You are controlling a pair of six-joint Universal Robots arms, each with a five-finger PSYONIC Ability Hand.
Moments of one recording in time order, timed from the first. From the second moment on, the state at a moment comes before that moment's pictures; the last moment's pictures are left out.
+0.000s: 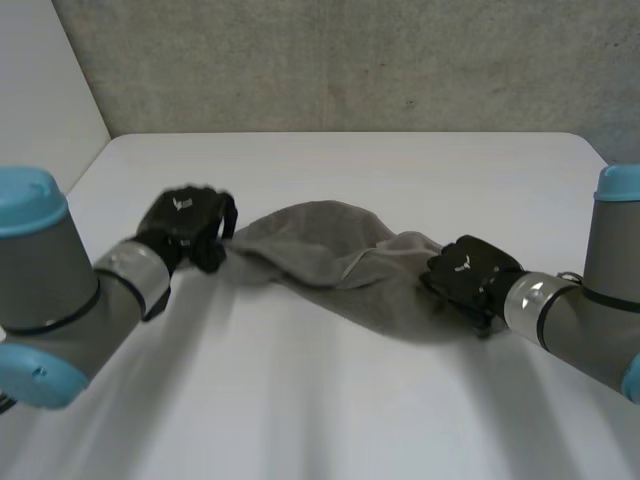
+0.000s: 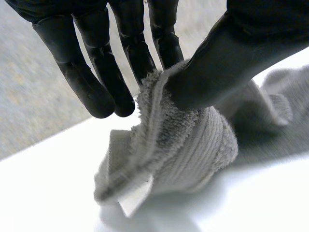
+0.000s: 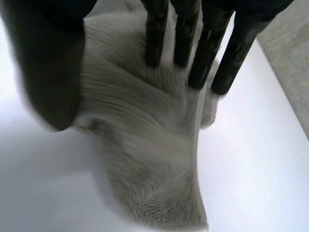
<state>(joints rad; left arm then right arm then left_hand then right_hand) 4.35 -1.90 -1.64 3.31 -1.40 3.27 1.89 -1.15 1.53 0.21 1.27 2.23 1.44 1.49 1.54 1.52 1.48 0.51 0.50 0.53 0.53 0.31</state>
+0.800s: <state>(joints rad) 4.48 -1.70 -1.84 3.32 -1.34 3.33 1.83 -0.98 1.24 0.27 1.33 2.77 1.44 1.49 1.54 1.52 1.48 0.24 0.25 0.25 0.26 0.06</state>
